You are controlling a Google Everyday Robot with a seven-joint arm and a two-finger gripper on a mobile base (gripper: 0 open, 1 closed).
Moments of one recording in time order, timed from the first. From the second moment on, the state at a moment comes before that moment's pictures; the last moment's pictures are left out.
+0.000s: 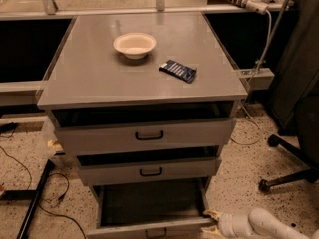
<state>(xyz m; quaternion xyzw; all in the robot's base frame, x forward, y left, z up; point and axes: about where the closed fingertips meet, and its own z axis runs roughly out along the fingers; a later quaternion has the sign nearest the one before) 0.448 -0.222 0.176 -0.57 0.72 0.21 0.34</state>
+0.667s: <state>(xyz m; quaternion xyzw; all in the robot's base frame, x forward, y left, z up) 0.448 -0.225 0.182 -0.57 0.72 0.21 0.34</state>
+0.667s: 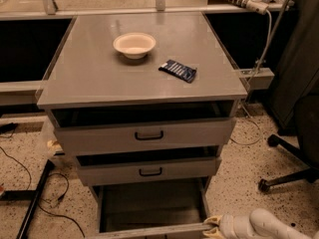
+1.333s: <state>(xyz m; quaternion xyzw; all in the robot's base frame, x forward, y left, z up) 0.439 -0.228 0.180 -0.58 0.71 0.21 0.33</state>
